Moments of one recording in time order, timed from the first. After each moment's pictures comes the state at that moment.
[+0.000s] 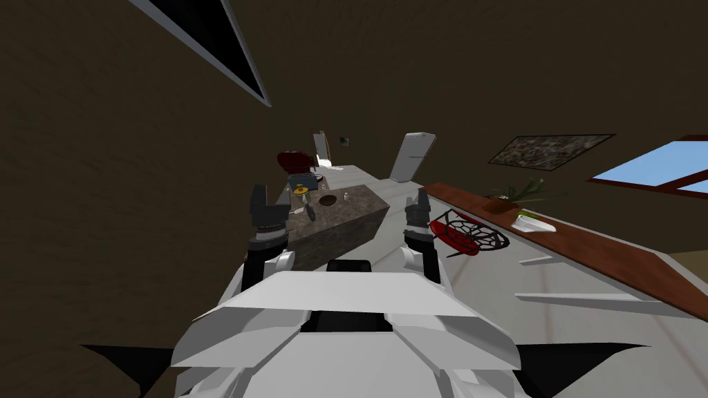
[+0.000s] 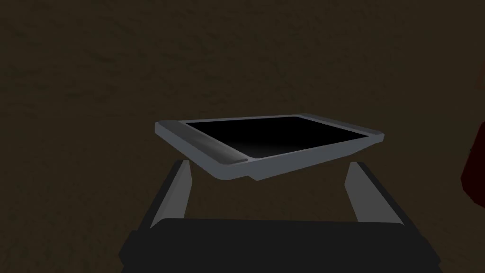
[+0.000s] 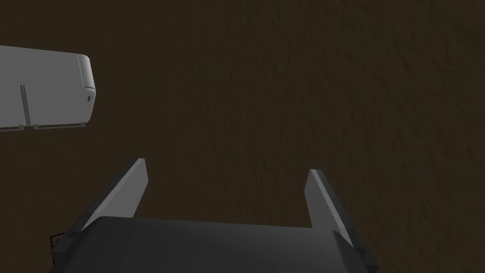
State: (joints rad) left arm 0.54 0.04 0.07 -2.31 -0.08 -0.62 0.08; right arm 0.45 -0.01 -0.05 -2.28 0.03 -0.38 0.14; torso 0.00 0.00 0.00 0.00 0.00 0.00
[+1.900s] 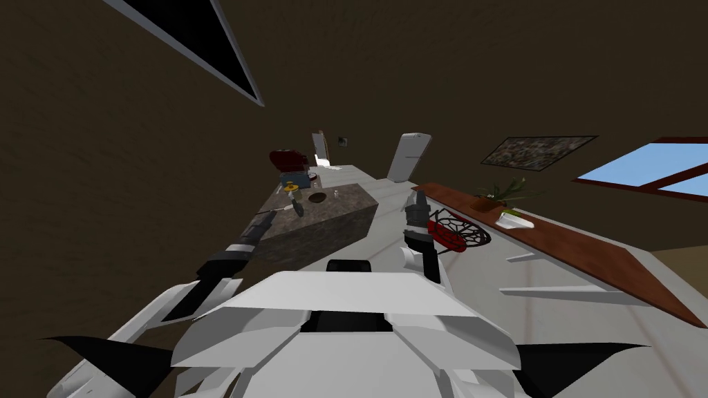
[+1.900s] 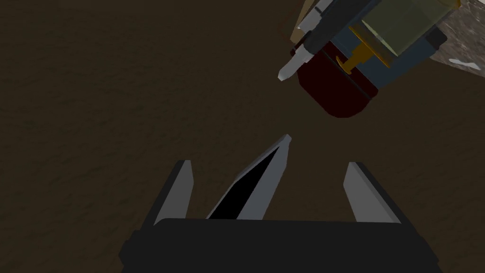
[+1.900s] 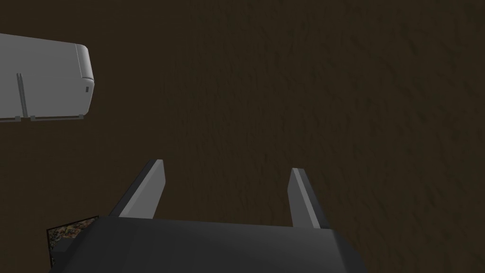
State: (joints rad) left arm 0.74 0.45 0.33 -2.09 -0.14 -0.28 -0.12; right arm 0.45 -0.01 -0.05 -2.28 0.03 -0.38 0.14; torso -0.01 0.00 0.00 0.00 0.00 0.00
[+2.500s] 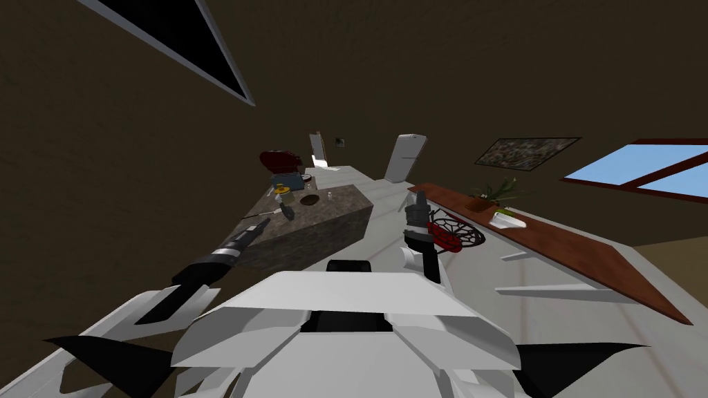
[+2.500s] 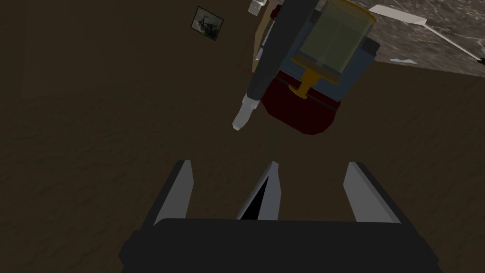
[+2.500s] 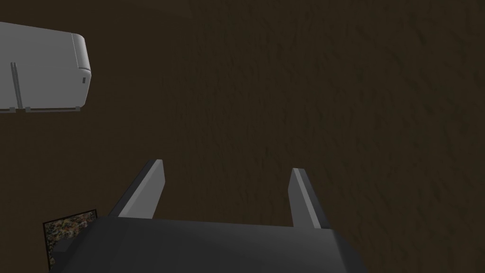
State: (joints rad) left arm 0.81 0.60 0.37 -2.02 -0.15 -0.12 -0.18; right arm 0.45 -0.01 -0.05 -2.28 0.03 -0.38 0.14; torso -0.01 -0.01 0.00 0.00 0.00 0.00
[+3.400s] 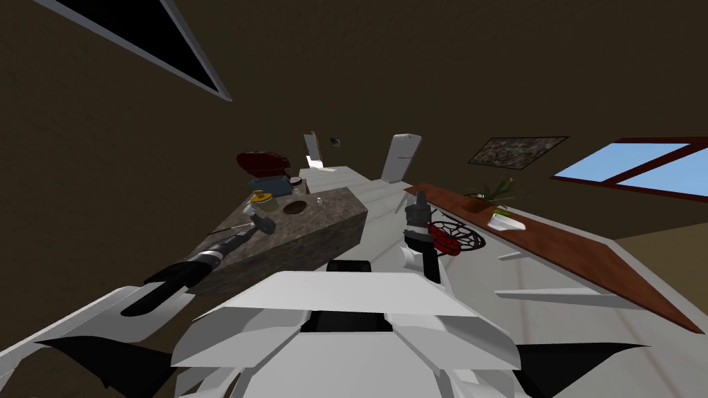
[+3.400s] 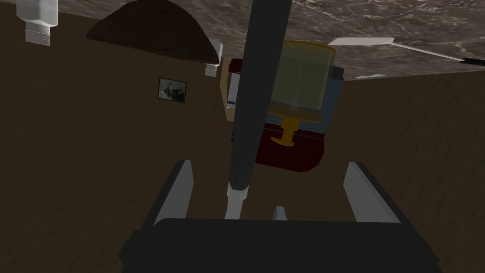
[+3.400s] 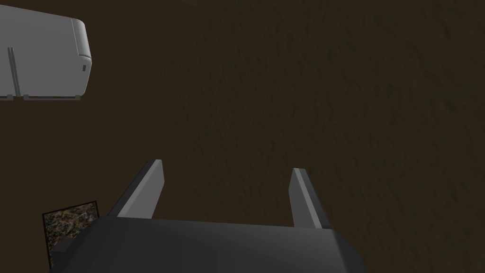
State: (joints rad) left arm 0.86 0.83 0.37 -1.90 -0.14 0.08 -0.21; right arm 0.45 -0.01 -0.05 -2.28 0.03 -0.38 0.14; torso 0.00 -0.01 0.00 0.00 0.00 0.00
